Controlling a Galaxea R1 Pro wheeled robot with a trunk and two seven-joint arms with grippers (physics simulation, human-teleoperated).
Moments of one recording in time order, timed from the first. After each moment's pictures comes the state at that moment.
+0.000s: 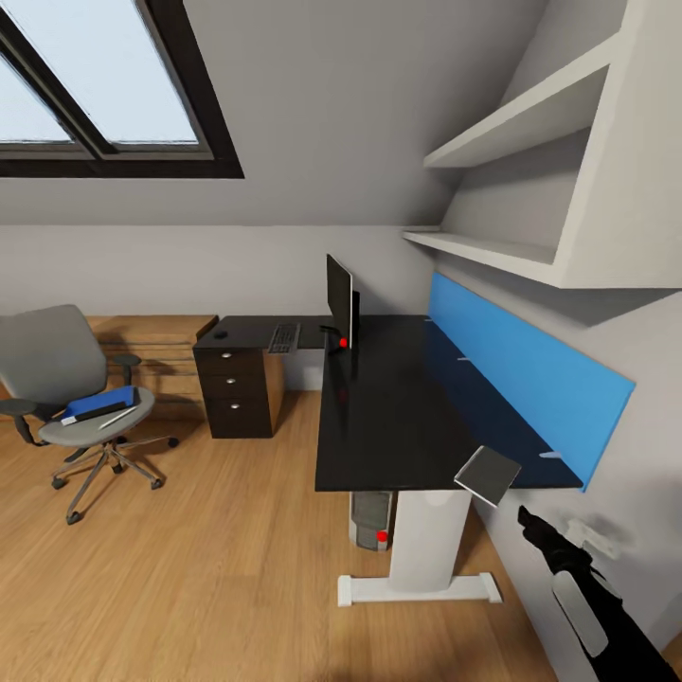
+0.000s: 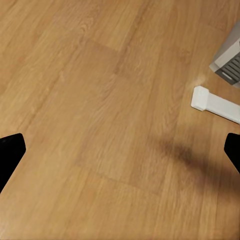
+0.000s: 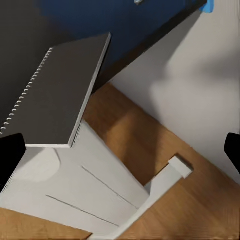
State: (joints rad) left arm -0.27 0.06 -0.16 -0.02 0.67 -0.54 -0.23; right arm -0.40 -0.20 -0.18 -0.82 -0.59 0.02 -0.14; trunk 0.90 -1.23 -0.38
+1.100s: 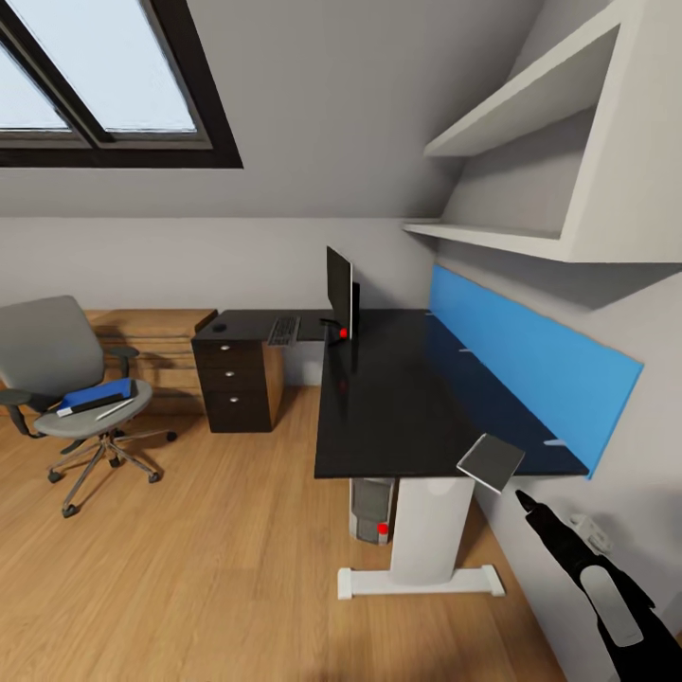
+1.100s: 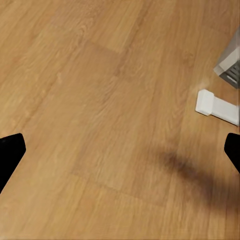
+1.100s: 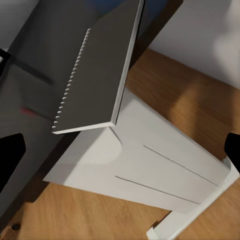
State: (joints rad) left arm -0.27 0.06 -0.16 -0.06 0.67 -0.54 -0.22; right arm -0.40 -0.22 -0.30 -0.86 -0.82 0.21 0.11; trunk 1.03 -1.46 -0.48
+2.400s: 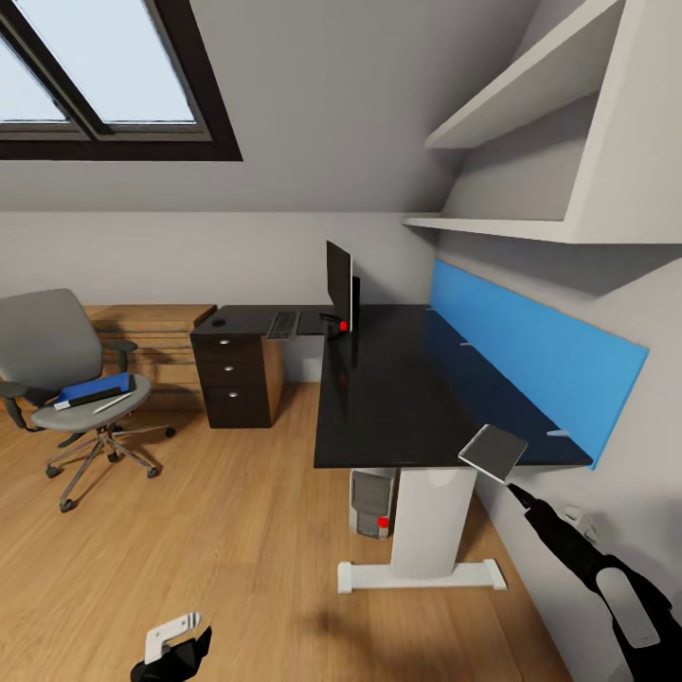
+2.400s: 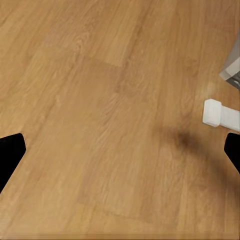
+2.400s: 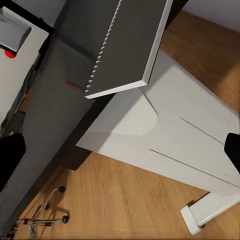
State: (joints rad) left arm -0.27 0.14 -0.16 -0.48 0.55 -0.14 -0.01; right arm -0.40 -0.24 -0.35 -0.85 -0.82 0.37 0.34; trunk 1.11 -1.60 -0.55
